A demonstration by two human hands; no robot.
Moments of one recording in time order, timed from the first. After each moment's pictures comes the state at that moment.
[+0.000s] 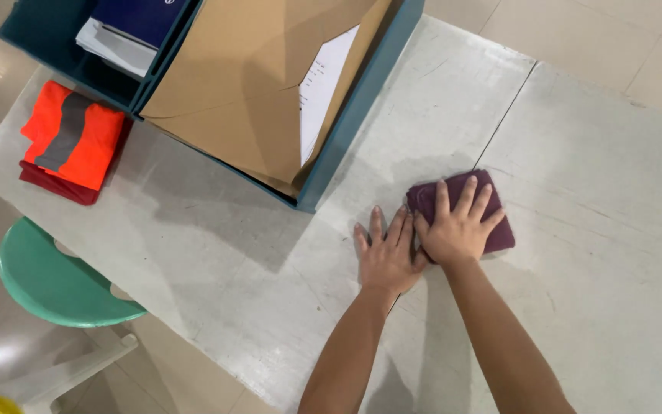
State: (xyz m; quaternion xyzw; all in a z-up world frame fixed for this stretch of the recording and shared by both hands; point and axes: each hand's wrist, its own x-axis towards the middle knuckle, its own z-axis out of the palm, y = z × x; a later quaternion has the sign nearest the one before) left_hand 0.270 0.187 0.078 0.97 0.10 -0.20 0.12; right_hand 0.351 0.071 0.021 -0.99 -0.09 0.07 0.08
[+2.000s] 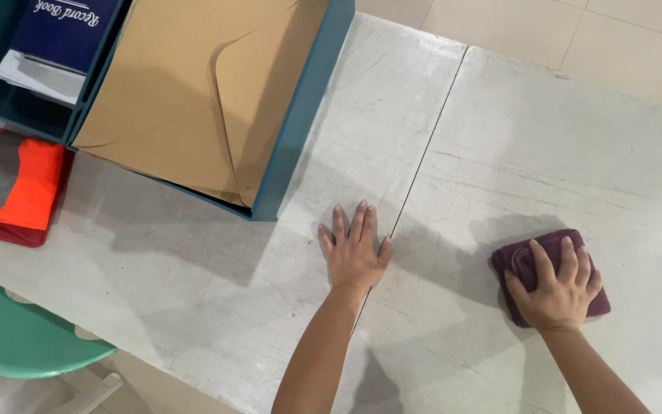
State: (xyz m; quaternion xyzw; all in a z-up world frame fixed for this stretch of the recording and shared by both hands) left_hand 0.265 0.188 0.065 0.98 0.08 -0.19 0.08; right_hand 0.243 -0.175 -0.035 -0.99 -0.02 -0.03 0.12
